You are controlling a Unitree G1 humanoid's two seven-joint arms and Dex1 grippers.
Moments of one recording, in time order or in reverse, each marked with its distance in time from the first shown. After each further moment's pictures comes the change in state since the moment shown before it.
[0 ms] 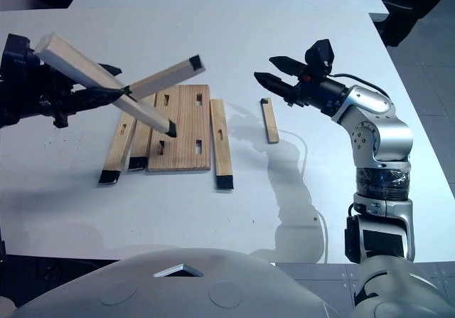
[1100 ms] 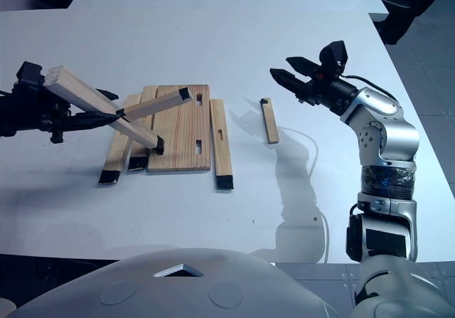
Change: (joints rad) left arm 0.024 0.043 -0.061 0.122 0.142 -0.132 -0.147; right arm -0.002 -0.003 -0.054 0.084 -0.012 0.005 -0.053
